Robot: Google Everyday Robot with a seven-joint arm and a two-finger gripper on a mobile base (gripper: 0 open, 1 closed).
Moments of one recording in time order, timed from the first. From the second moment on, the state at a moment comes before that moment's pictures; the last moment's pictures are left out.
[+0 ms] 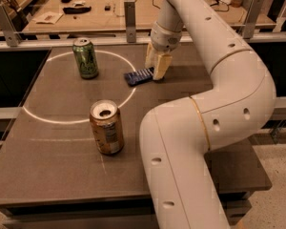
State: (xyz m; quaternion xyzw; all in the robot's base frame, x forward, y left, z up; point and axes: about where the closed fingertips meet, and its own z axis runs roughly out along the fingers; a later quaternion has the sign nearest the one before) arm 0.734 -0.062 0.830 -0.82 0.55 0.08 0.12
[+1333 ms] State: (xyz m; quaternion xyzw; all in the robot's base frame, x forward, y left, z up) arm 0.727 -0.086 0.885 -0.81 0.54 0.07 0.22
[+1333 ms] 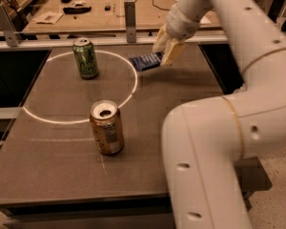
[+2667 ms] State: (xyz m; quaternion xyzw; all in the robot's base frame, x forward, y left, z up) arm 0.652 -0.161 0.941 -0.75 0.47 0.20 0.42
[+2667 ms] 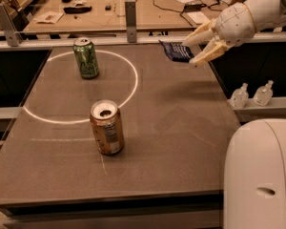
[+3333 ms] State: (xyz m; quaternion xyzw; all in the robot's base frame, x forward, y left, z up) arm 0.650 -0.125 0.929 -0.72 0.42 0.28 0.47
